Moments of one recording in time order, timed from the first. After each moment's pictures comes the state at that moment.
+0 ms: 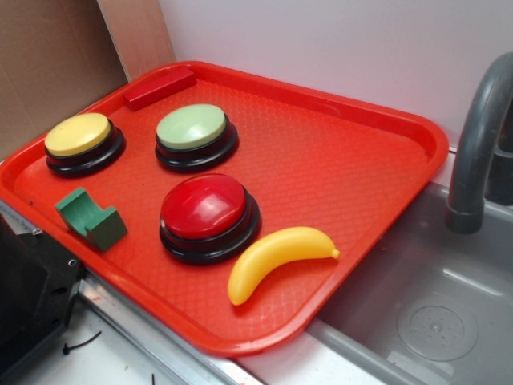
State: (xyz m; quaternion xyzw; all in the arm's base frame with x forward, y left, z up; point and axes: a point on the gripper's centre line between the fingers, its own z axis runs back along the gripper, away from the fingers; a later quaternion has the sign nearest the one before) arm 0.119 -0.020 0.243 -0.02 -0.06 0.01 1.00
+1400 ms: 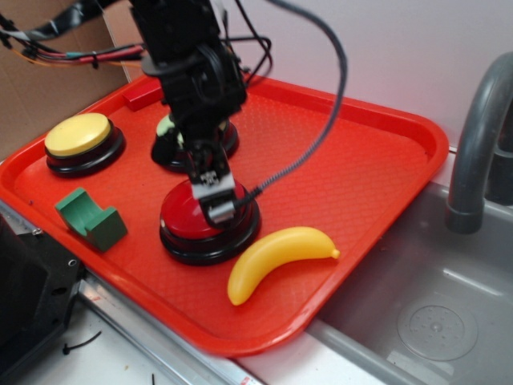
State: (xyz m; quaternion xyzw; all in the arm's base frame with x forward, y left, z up) arm 0.187 -0.109 0.058 -0.03 -0.04 -0.30 0.95
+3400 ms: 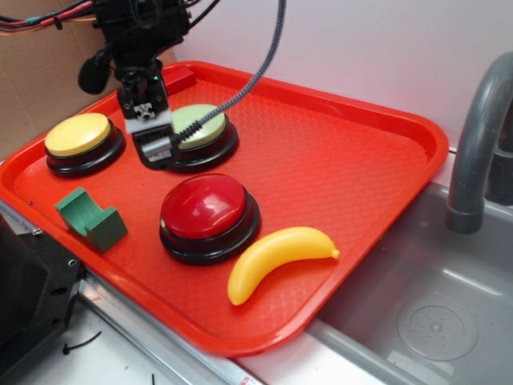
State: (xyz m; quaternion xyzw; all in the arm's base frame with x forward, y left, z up) arm 0.170 -0.079 0.127 0.01 -0.03 -0.28 0.96
